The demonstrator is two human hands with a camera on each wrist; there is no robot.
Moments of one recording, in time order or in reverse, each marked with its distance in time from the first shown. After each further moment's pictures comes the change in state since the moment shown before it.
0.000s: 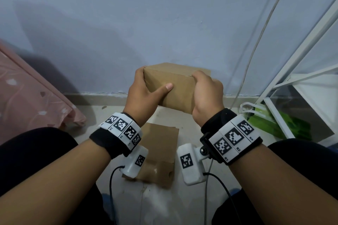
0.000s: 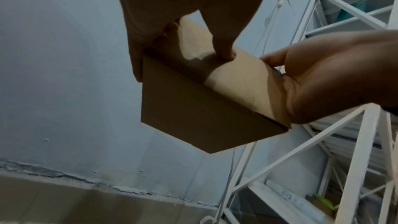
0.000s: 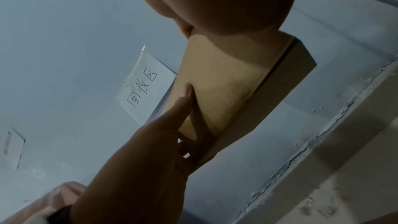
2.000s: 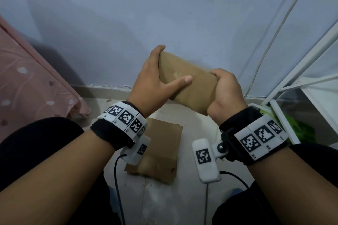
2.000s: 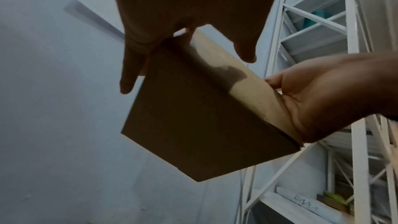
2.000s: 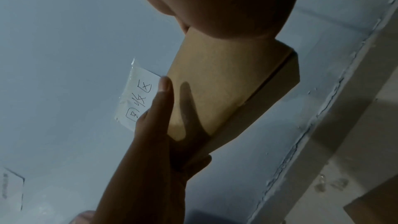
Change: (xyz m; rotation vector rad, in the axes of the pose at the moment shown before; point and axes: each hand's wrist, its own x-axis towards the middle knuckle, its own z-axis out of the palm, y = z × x) left_hand -0.002 0.024 -0.018 0.220 -0.068 0.136; right_hand -0.014 -0.021 -0.010 0.092 -0.090 0.210
